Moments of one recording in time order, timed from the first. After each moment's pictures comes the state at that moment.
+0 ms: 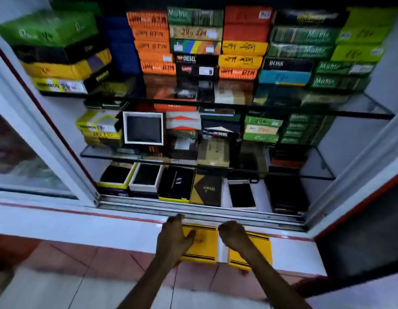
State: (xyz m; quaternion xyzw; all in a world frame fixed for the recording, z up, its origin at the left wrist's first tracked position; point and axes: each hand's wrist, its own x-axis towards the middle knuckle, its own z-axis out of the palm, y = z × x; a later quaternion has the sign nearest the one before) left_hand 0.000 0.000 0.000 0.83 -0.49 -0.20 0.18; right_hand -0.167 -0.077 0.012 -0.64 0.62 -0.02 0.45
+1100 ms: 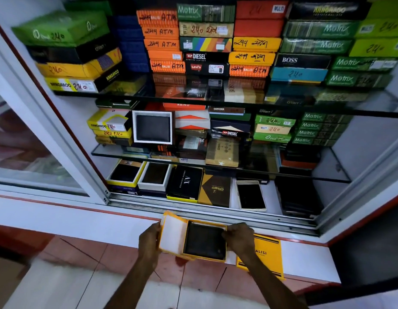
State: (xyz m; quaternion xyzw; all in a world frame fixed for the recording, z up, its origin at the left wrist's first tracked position) left_hand 0.063 0.030 -0.035 0.70 -0.08 -0.44 0.56; right_hand -0.161 -0.089 -0.061 -0.65 0.64 -0.15 0.39
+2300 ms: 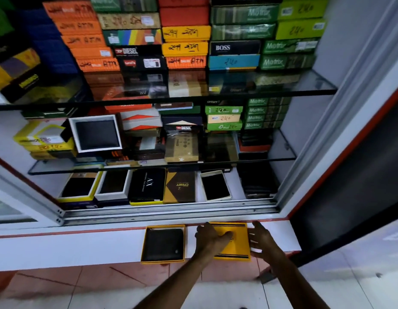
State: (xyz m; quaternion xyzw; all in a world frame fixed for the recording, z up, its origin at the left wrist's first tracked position) left_hand -0.144 -0.060 -0.028 0.78 -0.44 -0.43 0.14; right_hand -0.307 -0.090 -0.037 -0.26 0.68 -0.21 0.65
